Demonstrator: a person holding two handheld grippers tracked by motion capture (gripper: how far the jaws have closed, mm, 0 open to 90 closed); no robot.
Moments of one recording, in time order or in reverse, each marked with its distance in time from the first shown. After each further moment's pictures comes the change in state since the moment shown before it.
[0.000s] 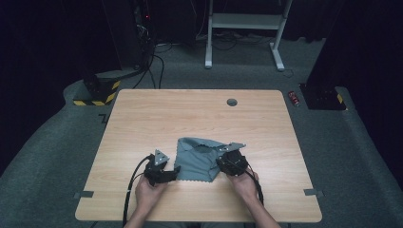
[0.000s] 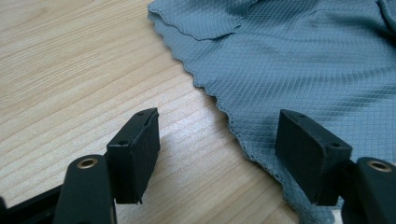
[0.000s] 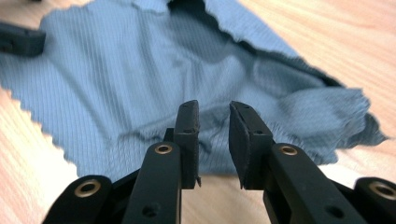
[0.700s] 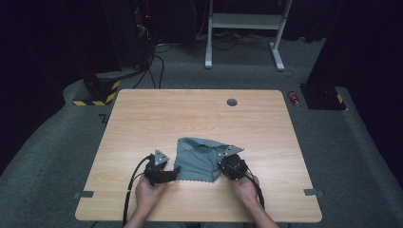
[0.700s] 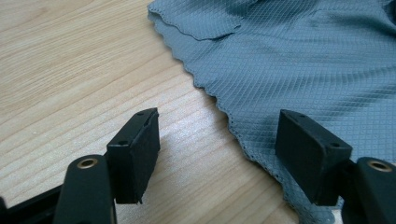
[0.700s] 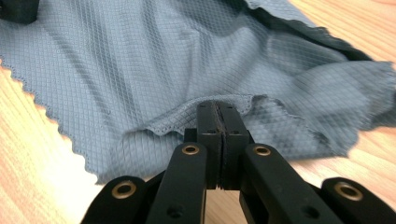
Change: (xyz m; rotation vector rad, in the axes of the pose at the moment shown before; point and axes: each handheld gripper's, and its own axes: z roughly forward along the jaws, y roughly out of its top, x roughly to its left) left arm 0.000 0.000 0.000 0.000 0.000 -0.001; right arm 0.003 -0.012 0.004 0.026 -0.001 -0.029
